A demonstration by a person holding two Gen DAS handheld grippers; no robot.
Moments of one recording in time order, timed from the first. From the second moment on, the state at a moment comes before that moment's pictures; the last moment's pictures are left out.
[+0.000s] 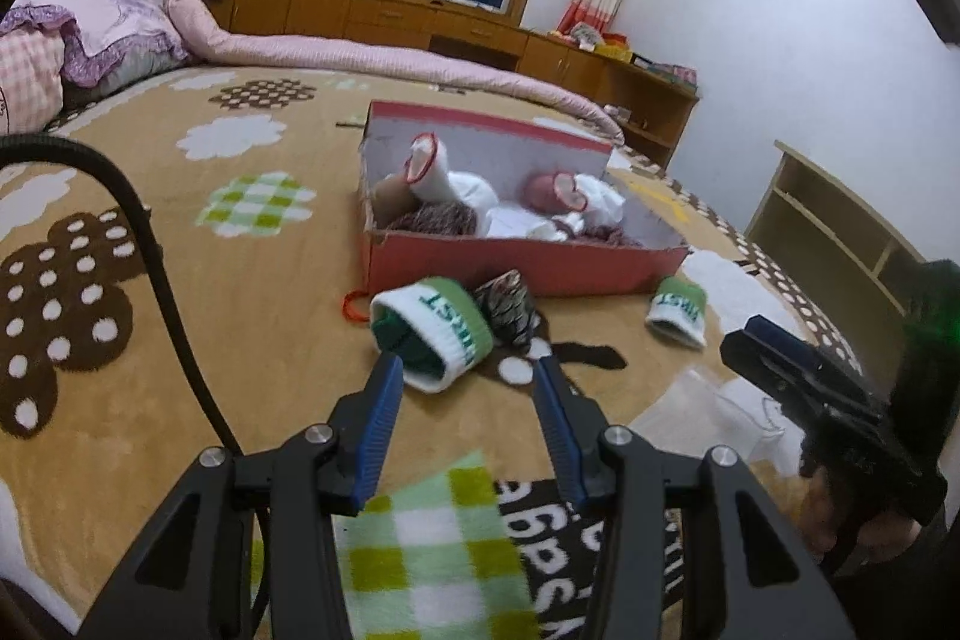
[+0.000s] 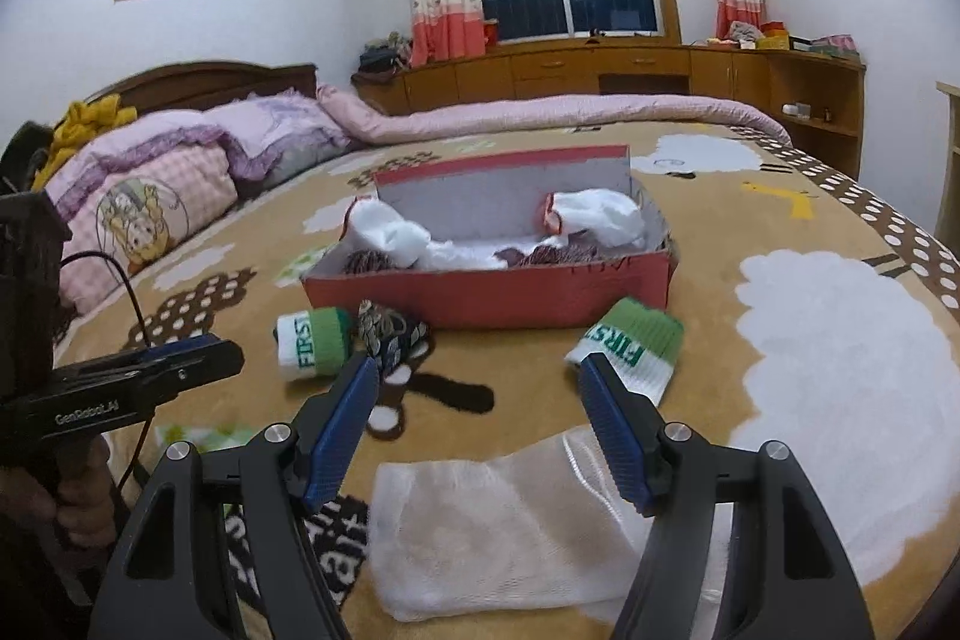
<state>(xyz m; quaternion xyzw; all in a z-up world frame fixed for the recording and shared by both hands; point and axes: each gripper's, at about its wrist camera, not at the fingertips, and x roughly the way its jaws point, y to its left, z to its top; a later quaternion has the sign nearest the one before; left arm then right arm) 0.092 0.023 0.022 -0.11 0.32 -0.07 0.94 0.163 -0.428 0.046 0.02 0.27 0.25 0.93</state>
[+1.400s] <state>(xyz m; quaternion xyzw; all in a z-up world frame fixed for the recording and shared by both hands) 0.161 0.038 -0.010 -0.17 0.38 -0.10 0.90 0.230 -0.467 0.013 0.10 0.38 0.14 0.91</state>
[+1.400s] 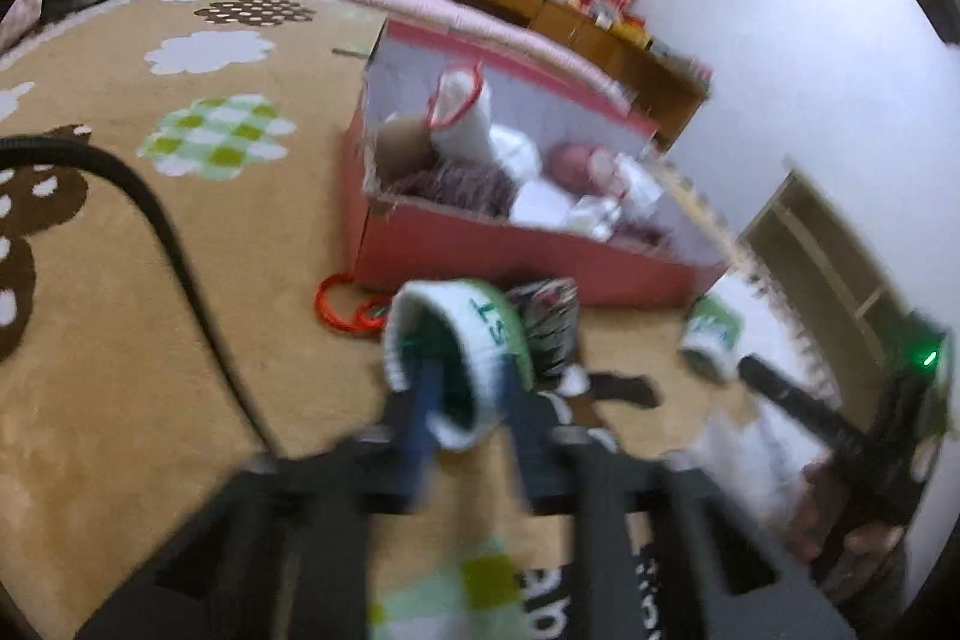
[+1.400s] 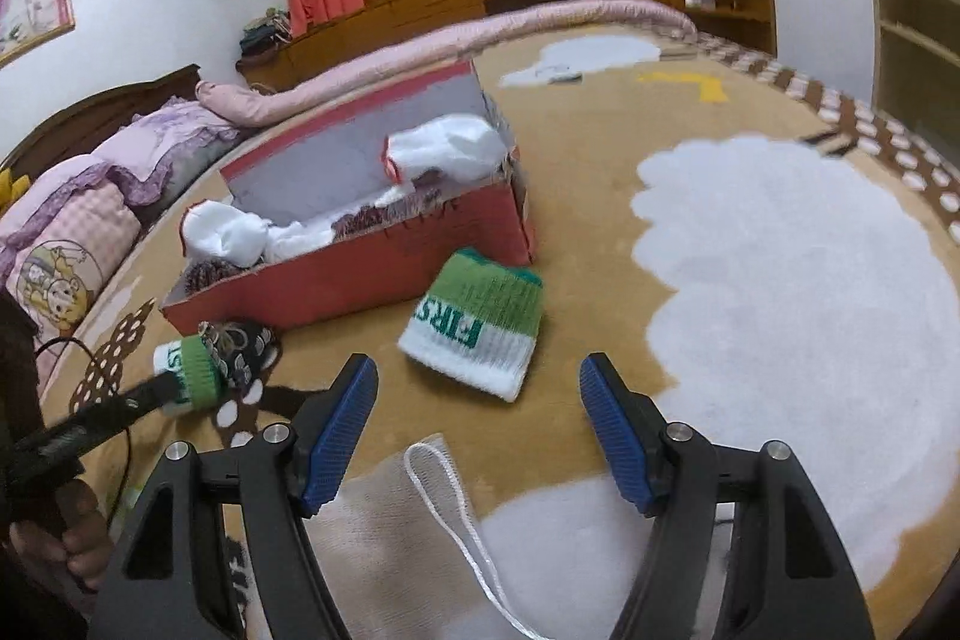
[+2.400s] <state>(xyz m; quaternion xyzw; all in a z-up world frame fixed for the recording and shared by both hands) 0.130 0.008 0.007 -0.09 0.38 -0.12 0.91 0.231 -0.415 0.014 0.02 0.39 0.25 0.88</state>
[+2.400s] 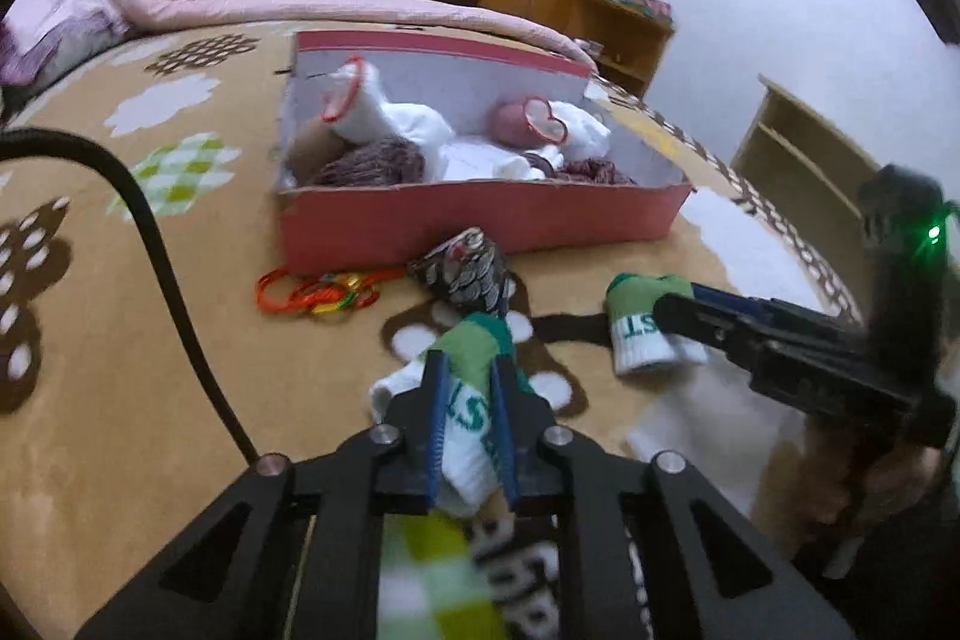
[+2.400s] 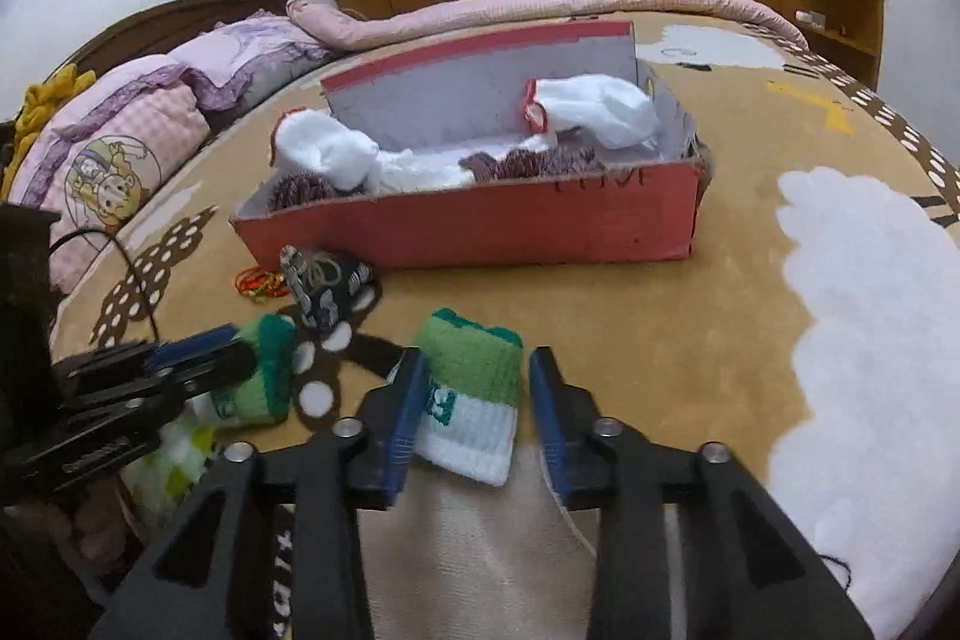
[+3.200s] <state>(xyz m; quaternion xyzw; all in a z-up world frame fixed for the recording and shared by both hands) 0.136 -0.021 -0.009 -0.01 0.40 -0.11 0.91 0.209 -0.403 0.018 -0.03 0.39 0.28 0.87</state>
